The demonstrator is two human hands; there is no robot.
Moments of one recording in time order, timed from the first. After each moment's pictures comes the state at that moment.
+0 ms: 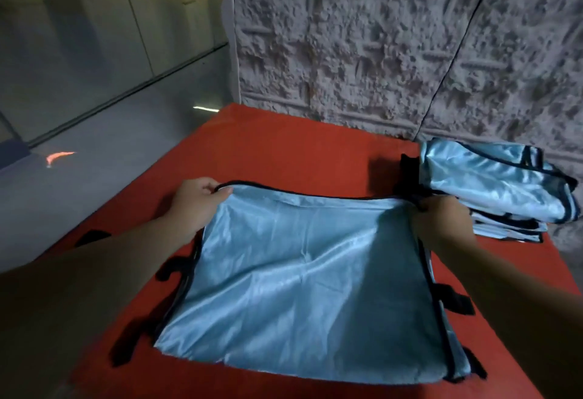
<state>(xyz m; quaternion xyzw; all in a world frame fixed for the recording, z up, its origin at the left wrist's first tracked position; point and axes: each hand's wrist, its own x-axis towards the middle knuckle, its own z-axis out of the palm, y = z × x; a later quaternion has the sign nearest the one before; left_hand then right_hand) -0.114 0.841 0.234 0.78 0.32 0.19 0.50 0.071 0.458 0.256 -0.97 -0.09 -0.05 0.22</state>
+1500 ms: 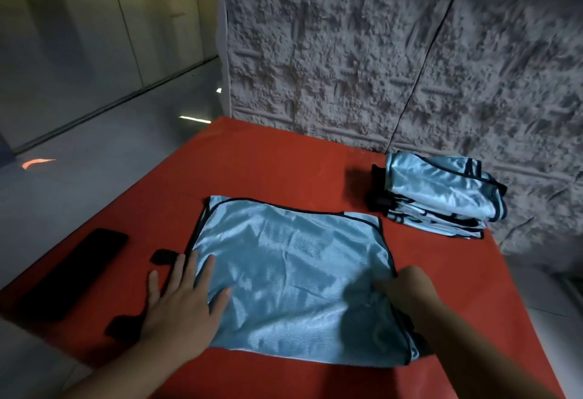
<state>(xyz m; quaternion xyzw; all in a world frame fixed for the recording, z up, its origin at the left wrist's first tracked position) -0.263 0.727 0.195 0.95 0.29 -0.06 0.05 -0.049 0.416 0.251 -0.96 0.05 0.16 0.23</state>
